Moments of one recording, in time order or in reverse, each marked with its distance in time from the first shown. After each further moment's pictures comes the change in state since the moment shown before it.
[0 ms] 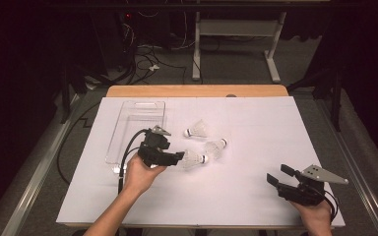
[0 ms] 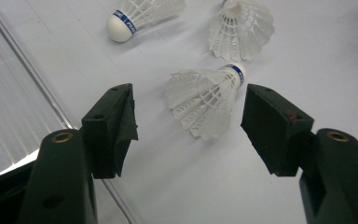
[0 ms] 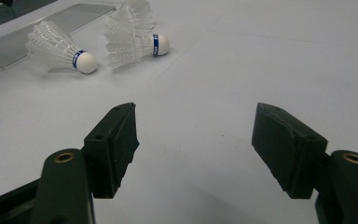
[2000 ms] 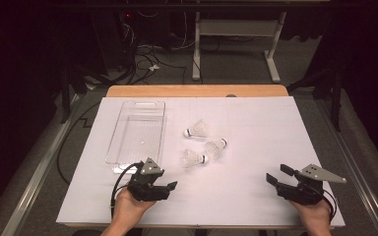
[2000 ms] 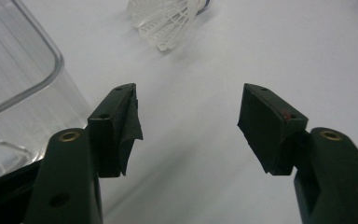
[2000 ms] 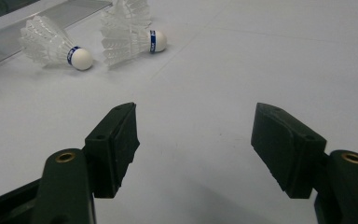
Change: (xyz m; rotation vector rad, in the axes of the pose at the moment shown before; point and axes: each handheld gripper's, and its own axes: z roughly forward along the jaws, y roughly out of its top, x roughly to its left) left arm -0.025 -0.084 -0.010 -0.040 0.013 0.077; right arm 0.000 0.000 0.003 0.015 -0.011 -0.004
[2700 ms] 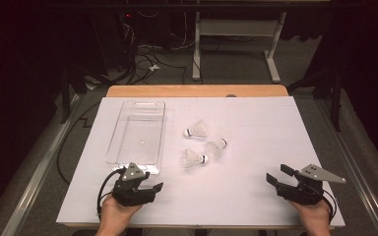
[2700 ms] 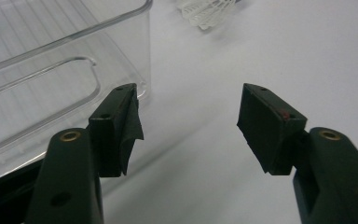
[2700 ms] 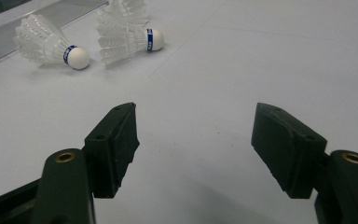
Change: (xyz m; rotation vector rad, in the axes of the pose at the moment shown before) left arm 0.019 -0.031 -0.019 -0.052 0.064 -0.051; right arm 0.001 0.000 0.000 0.005 -0.016 0.002
